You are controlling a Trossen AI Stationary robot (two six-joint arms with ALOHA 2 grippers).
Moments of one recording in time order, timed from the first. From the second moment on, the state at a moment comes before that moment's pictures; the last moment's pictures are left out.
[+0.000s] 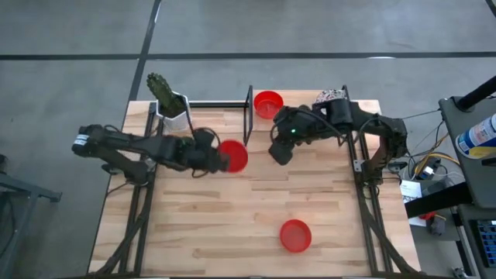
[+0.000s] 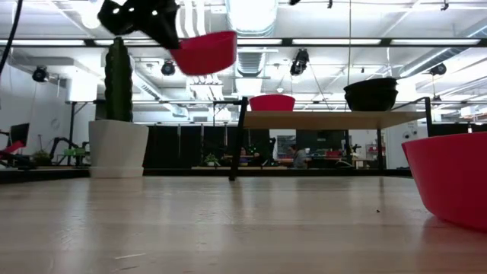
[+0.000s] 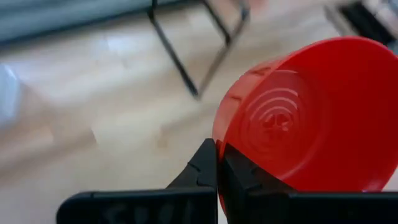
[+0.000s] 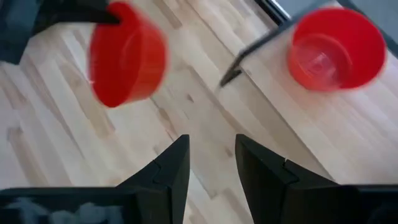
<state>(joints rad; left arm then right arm) -0.16 1.36 1.32 -1.01 -0.61 -1.17 0.03 1.74 2.16 -1.44 0.28 0.59</state>
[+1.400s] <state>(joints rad) -0.02 1.37 1.60 -0.95 -0.85 -0.50 -0.11 1.74 1.88 -0.76 0.41 0.47</state>
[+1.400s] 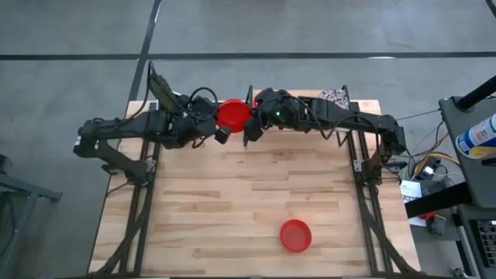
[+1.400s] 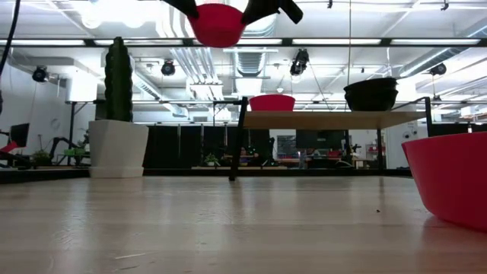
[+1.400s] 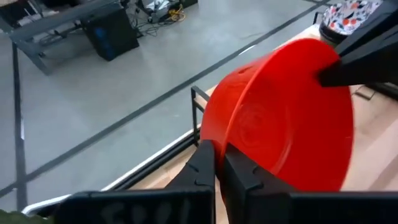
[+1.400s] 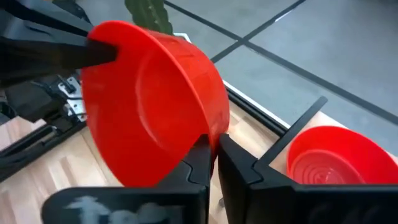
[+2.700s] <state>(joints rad) 0.05 1.24 1.62 -0.73 -0.65 -0.29 -0.61 1.73 1.91 -1.09 -0.08 0.68</state>
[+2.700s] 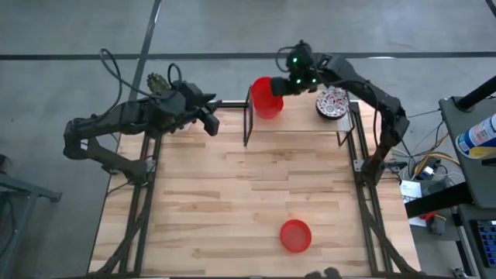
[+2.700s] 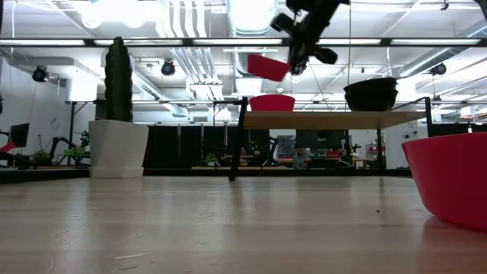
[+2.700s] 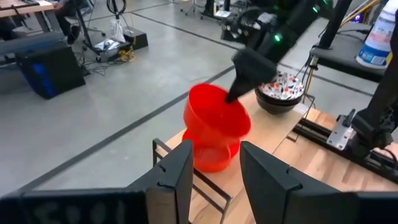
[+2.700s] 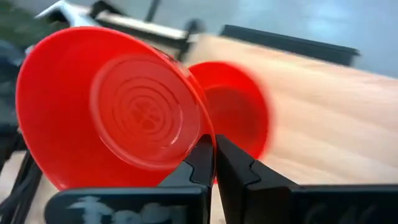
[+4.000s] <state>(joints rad) 0.05 1.23 1.62 -0.80 -0.64 -0.26 -0.71 1.87 1.89 -1.20 -0.16 0.67</state>
